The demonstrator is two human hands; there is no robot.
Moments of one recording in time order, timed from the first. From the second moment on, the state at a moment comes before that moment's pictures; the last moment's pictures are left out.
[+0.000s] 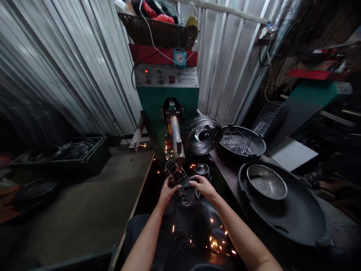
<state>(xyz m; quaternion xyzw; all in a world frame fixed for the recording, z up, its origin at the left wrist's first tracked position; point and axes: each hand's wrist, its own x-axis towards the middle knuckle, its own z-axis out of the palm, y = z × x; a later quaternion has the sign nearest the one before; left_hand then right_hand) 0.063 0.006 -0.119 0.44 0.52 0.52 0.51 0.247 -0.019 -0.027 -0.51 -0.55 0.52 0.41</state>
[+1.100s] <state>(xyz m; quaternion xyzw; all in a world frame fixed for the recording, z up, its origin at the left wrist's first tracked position) 0.076 -0.009 -0.098 0.30 0.51 0.53 0.61 0.244 -0.026 -0.023 -0.50 -0.57 0.49 0.43</state>
